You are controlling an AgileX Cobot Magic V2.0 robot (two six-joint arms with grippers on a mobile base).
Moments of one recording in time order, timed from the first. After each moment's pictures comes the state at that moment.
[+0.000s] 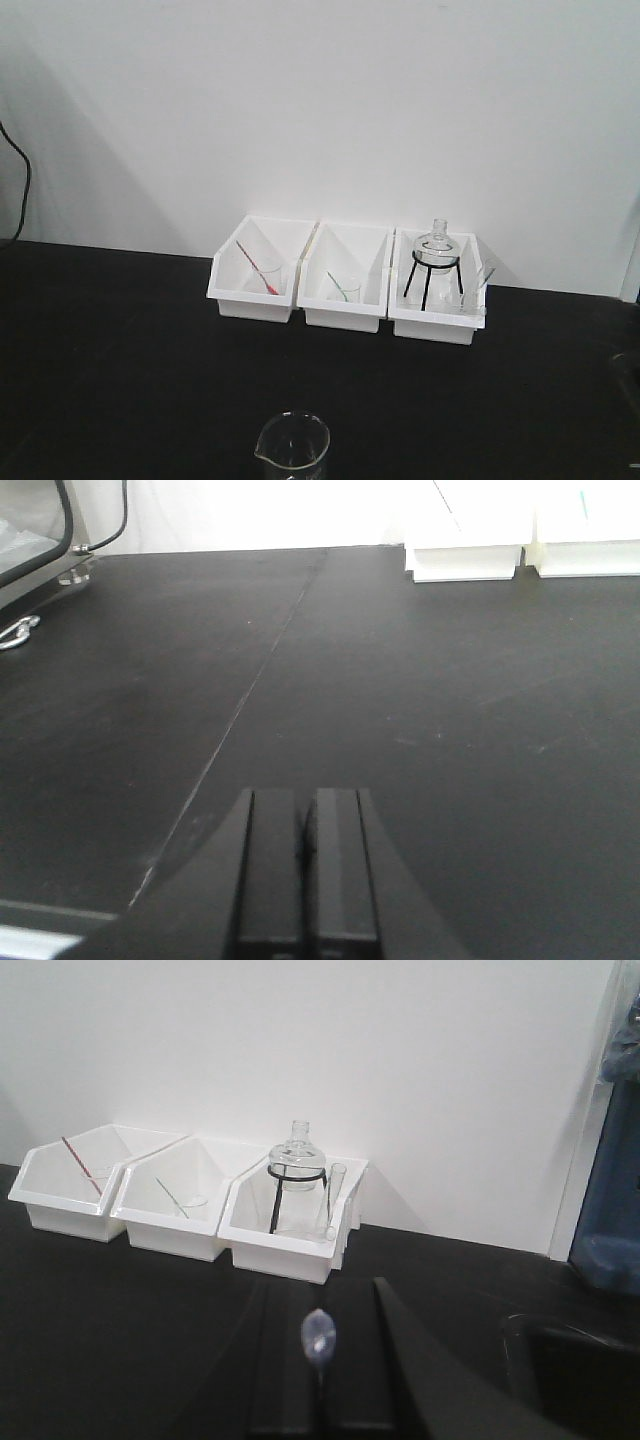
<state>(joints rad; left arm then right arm) -0.07 -0.01 0.03 -0.02 0.01 0.05 0.06 0.43 -0.28 -0.47 -0.05 0.39</state>
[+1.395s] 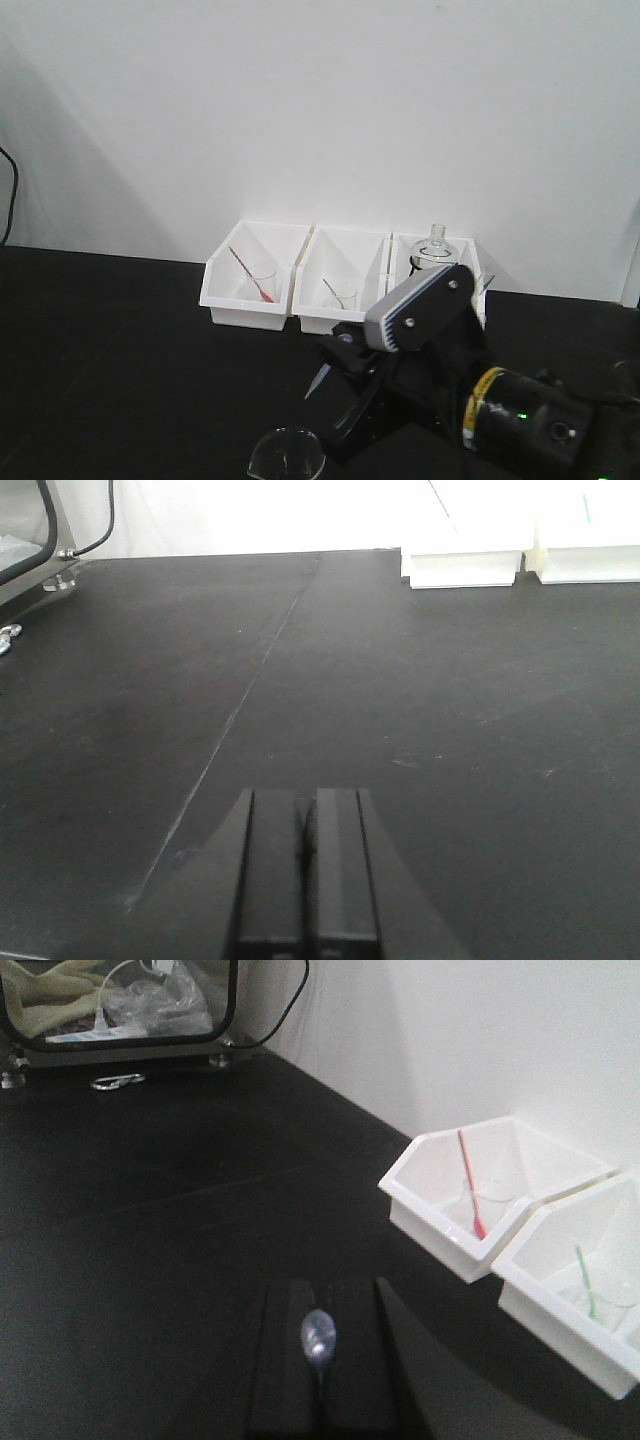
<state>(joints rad) -0.07 -0.01 0.03 -0.02 0.01 0.05 0.56 1.45 -0.89 -0.66 -0.32 0.46</state>
